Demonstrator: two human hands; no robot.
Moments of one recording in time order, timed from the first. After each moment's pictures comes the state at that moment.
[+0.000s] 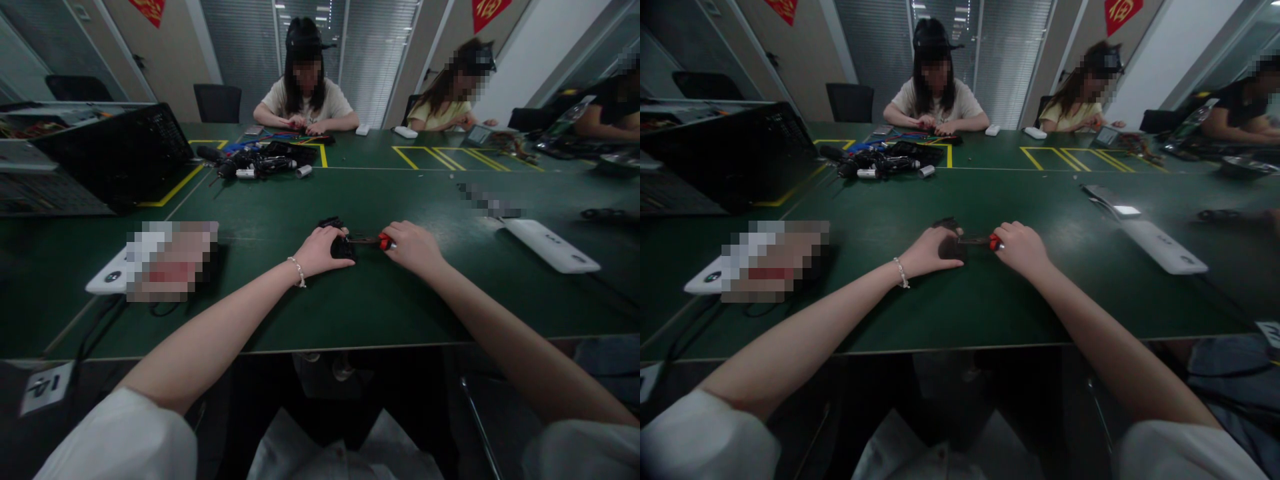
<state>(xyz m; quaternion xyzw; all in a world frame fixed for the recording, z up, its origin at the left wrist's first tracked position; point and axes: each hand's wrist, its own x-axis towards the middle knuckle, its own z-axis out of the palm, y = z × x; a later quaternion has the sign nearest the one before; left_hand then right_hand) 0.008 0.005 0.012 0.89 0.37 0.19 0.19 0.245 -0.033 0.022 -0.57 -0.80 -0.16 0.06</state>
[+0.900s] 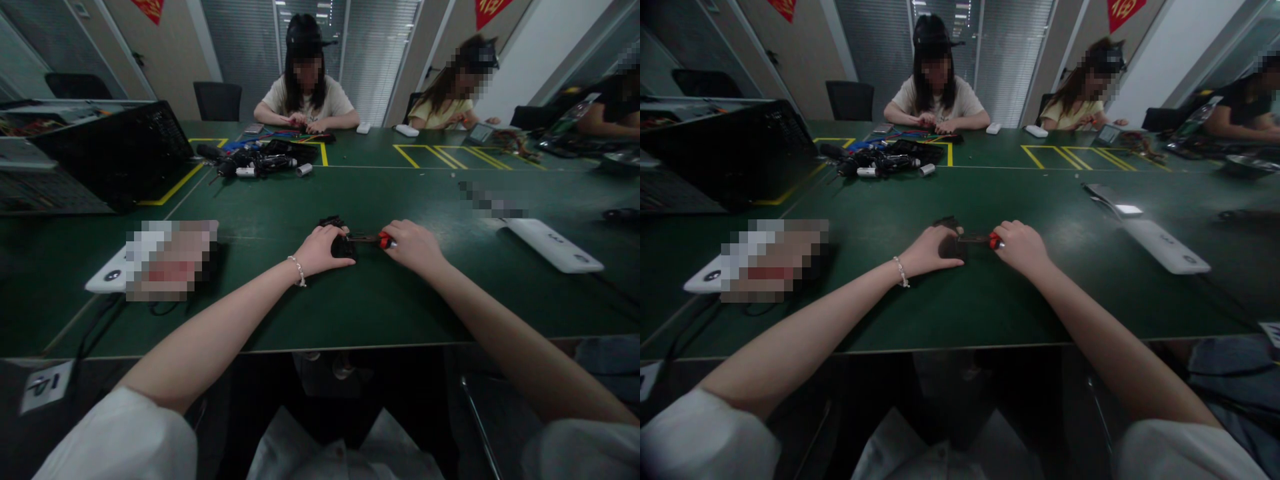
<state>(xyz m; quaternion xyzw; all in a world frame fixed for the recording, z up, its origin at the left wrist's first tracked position) 0.009 0.006 0.009 0.89 0.36 0.20 0.18 0.245 -0.032 0.020 -0.57 -0.80 -0.16 0.06</state>
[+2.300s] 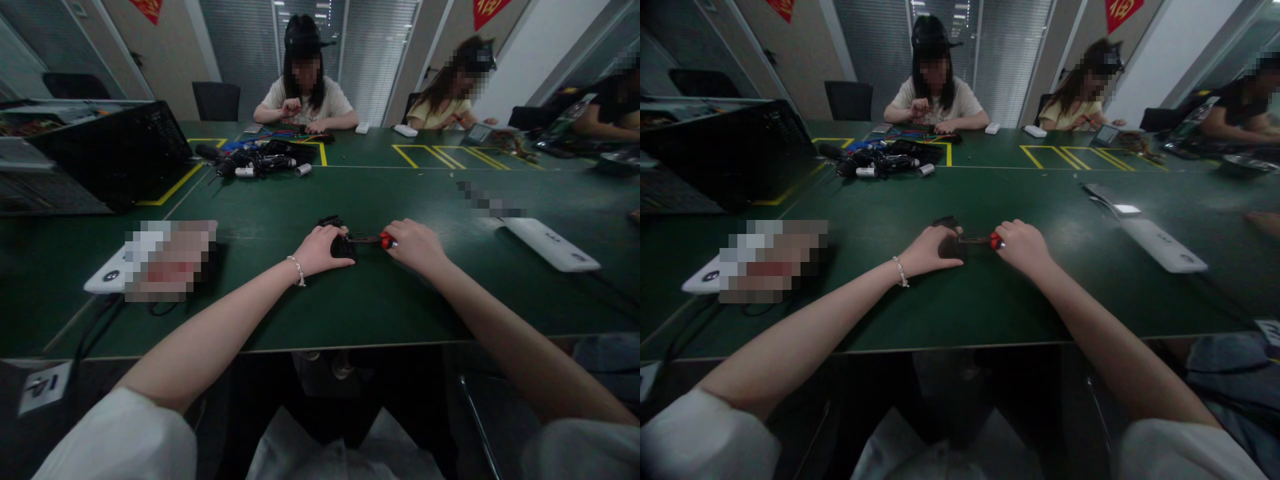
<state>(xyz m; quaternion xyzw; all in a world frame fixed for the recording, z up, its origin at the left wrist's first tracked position) 0.009 0.004 0.012 0.89 0.37 0.18 0.18 0.245 -0.035 0.026 -0.57 -0.80 -0.19 0.04</state>
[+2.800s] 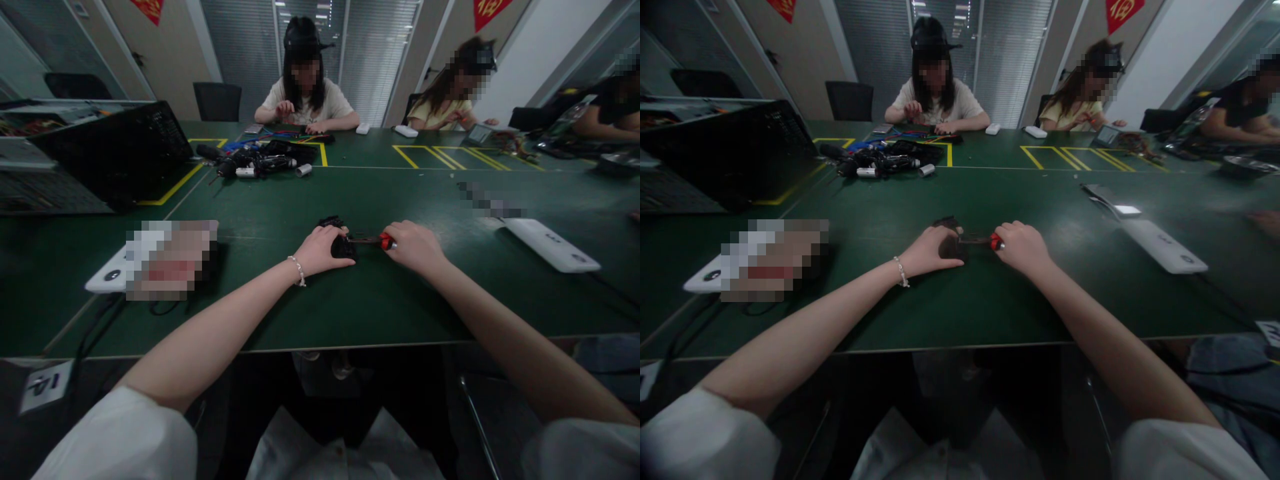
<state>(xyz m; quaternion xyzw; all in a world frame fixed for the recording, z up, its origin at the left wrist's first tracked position) 0.009 0.004 0.011 0.90 0.36 0.19 0.17 0.244 -0.034 0.025 -0.58 -0.79 -0.17 0.03</state>
